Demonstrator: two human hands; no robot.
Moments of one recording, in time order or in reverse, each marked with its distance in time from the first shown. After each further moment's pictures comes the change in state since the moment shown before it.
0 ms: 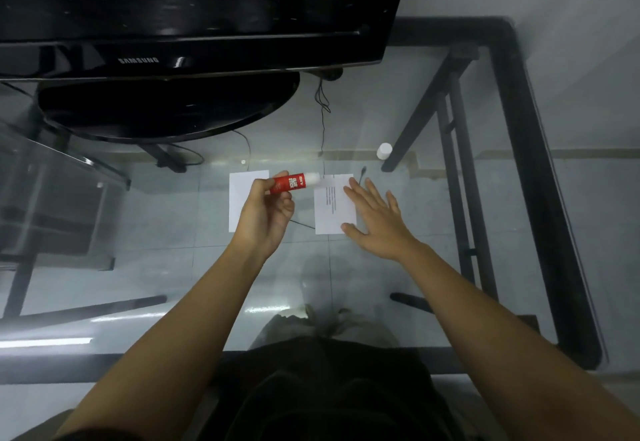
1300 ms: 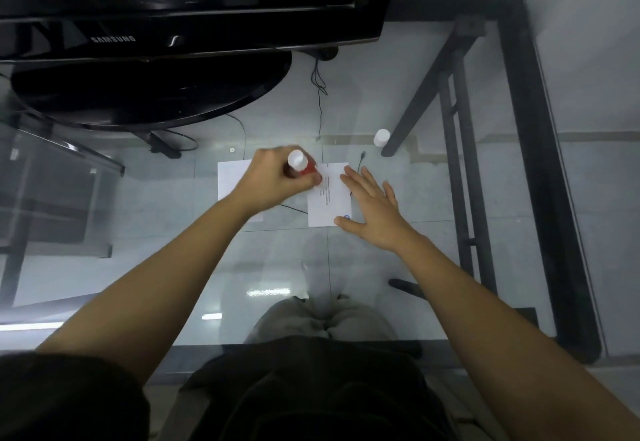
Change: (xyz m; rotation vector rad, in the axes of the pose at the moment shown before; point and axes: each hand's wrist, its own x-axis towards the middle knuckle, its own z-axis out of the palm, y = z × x) left_hand 0.025 0.020 0.032 1.657 -0.366 0.599; right_hand 0.001 0.000 -0.005 0.105 -0.011 0.006
